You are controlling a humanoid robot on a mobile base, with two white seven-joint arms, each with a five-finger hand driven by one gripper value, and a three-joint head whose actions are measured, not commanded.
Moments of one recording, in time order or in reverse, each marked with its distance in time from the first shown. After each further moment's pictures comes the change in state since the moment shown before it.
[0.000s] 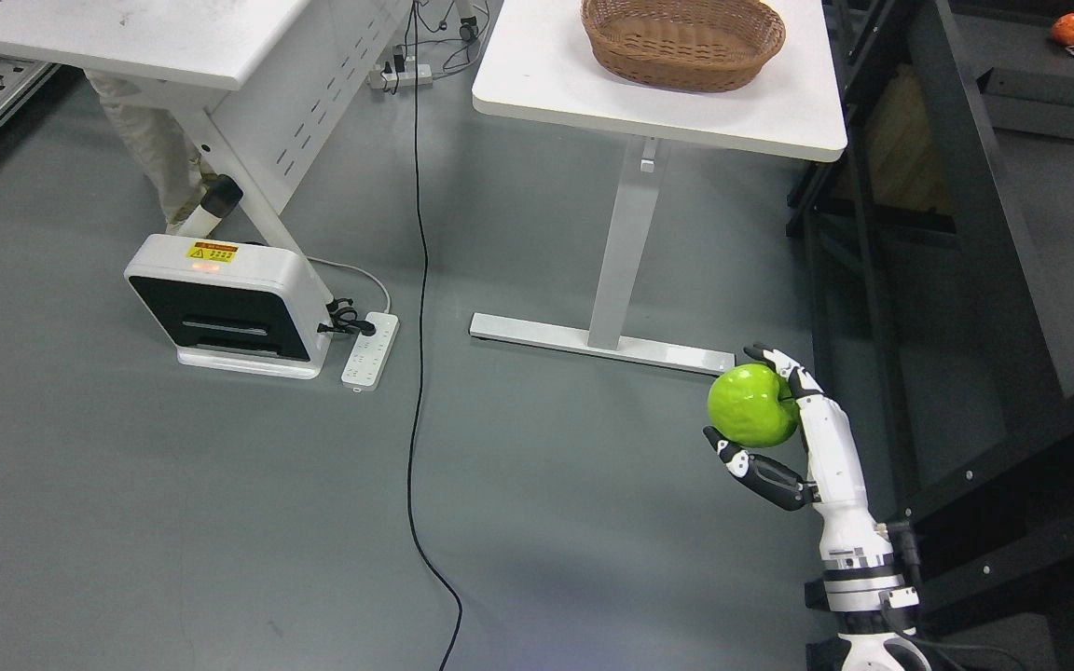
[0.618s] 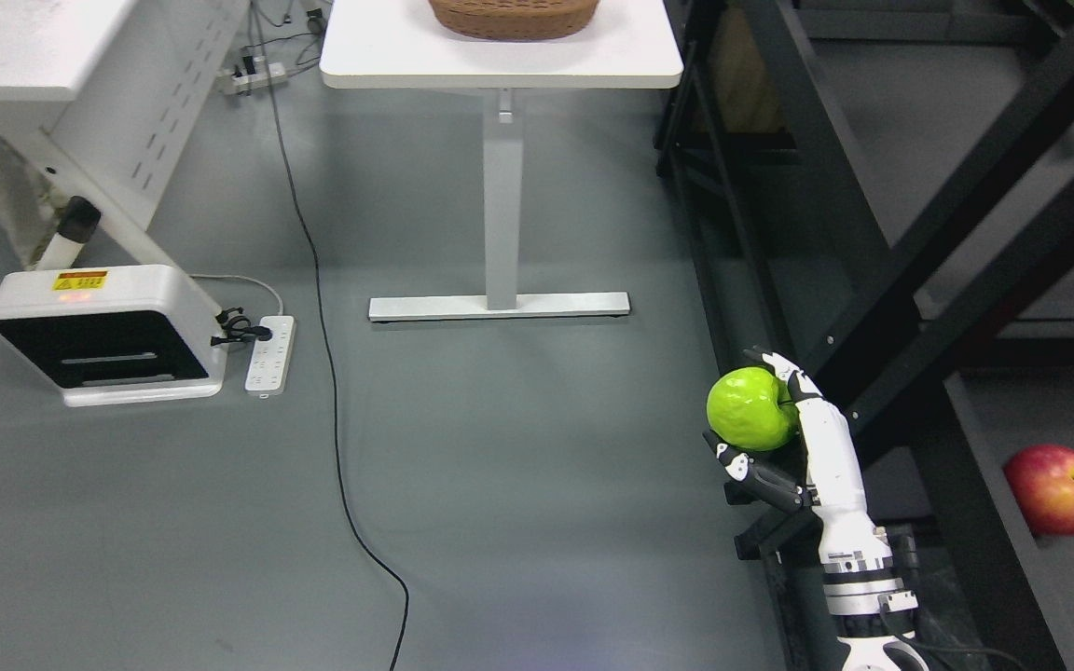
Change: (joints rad) left arm 0.000 0.000 0.000 0.000 0.000 0.000 0.000; right arm 0.008 0.002 0.000 0.000 -0.001 0.000 0.000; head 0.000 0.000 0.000
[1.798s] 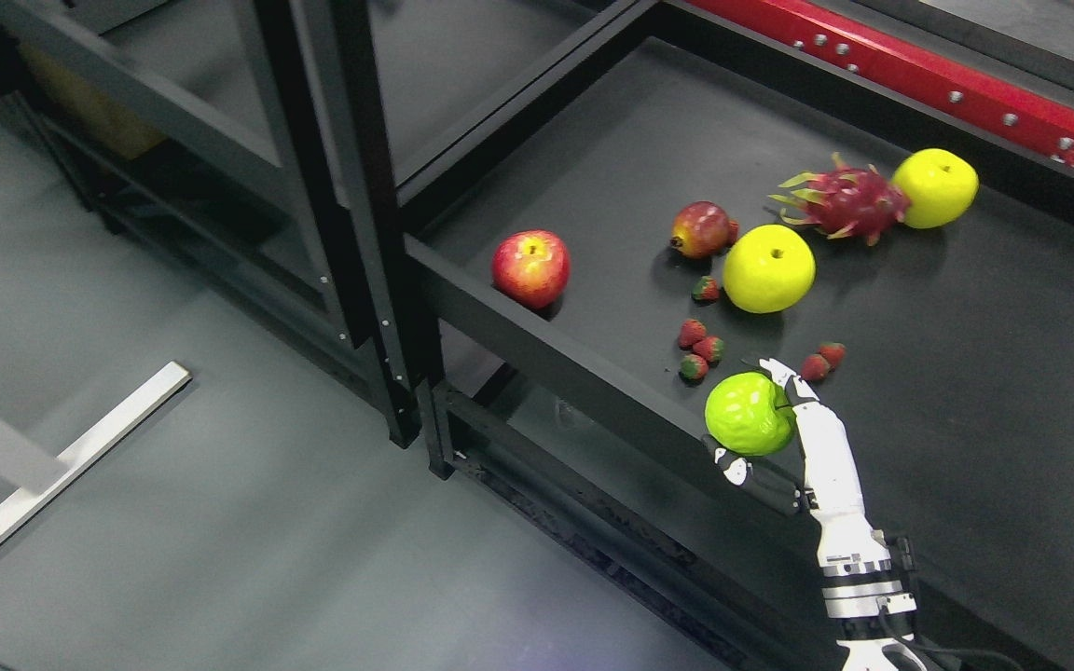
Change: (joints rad) left arm 0.000 0.000 0.000 0.000 0.000 0.000 0.000; right arm 0.004 0.000 0.001 0.000 0.000 0.022 0.001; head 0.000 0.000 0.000
